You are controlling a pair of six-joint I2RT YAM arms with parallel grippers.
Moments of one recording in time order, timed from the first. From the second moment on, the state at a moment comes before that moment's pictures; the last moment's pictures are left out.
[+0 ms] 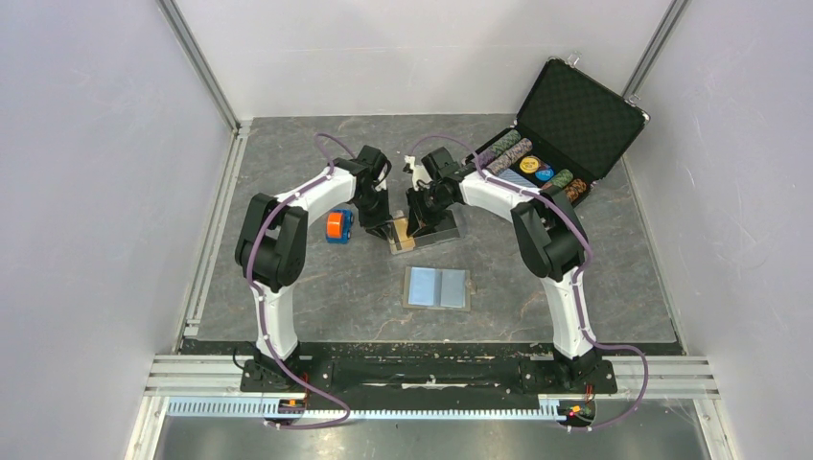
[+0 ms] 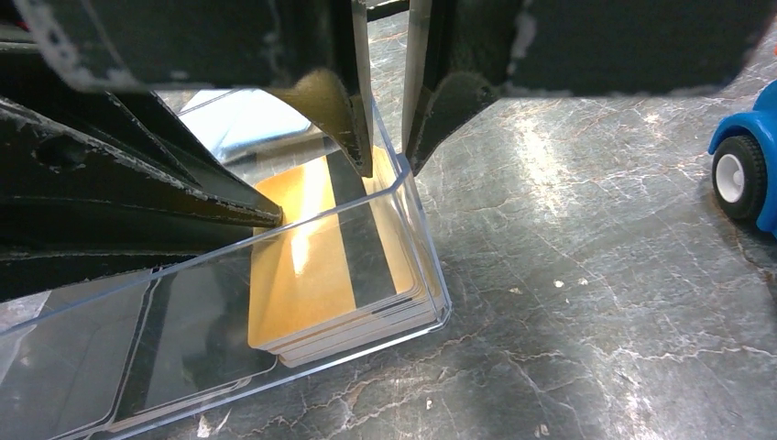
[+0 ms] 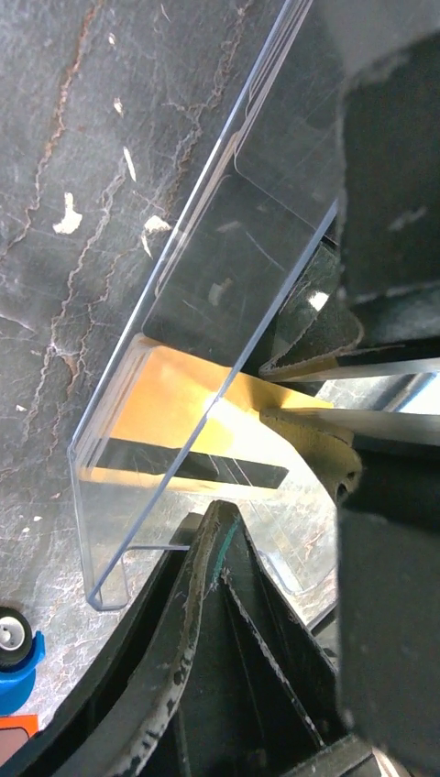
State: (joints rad) left arm -0.43 2.00 1.48 -0.80 0.22 -0.52; right arm 0.57 2.19 1.63 -0.52 -0.49 0.23
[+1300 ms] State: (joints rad) left arm -0.43 1.99 1.48 -0.81 0.22 -0.52; right arm 0.57 2.16 1.61 -0.48 -0.65 0.33
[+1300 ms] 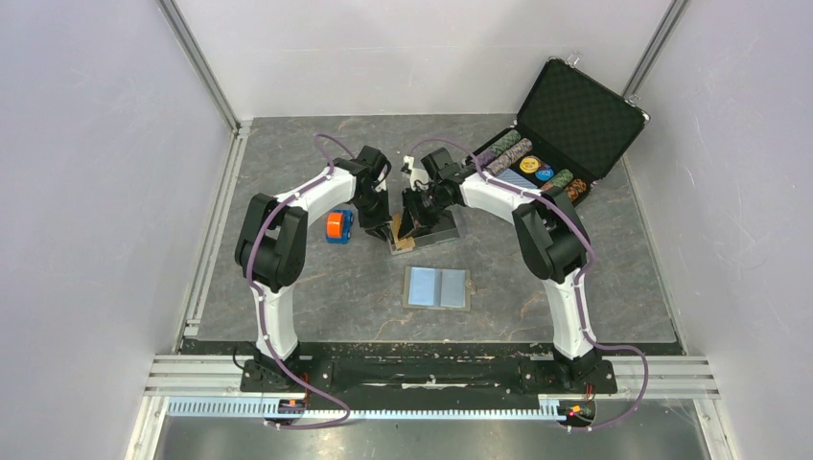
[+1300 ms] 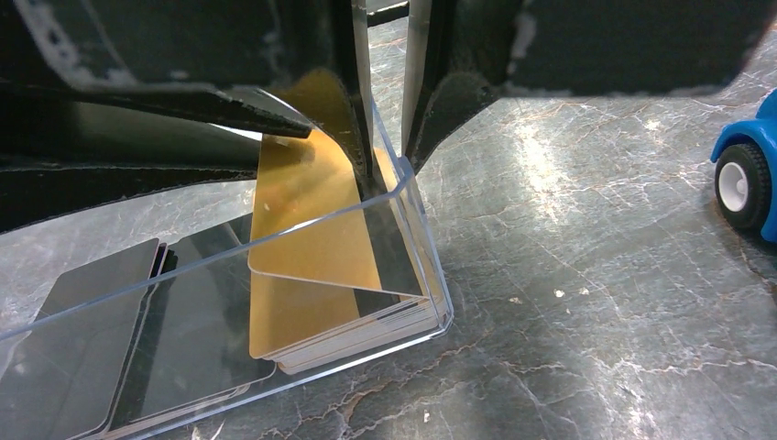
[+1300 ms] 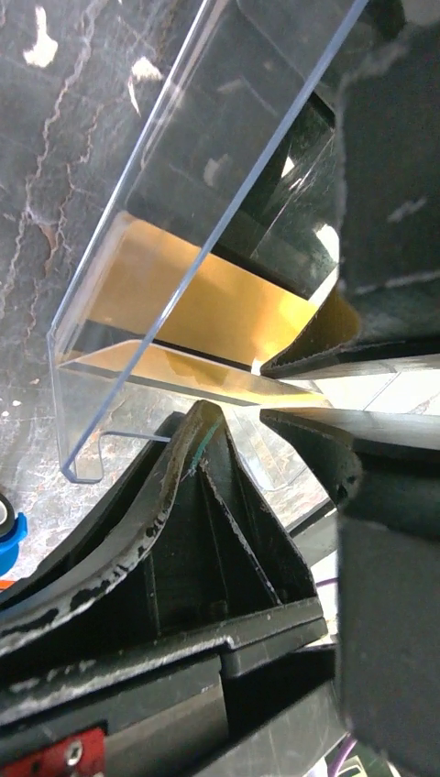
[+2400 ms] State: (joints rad) left arm -0.50 1.69 1.36 -0.79 0.19 -0.52; right arm 0.54 1.82 1.47 -0.49 -0.59 0.31
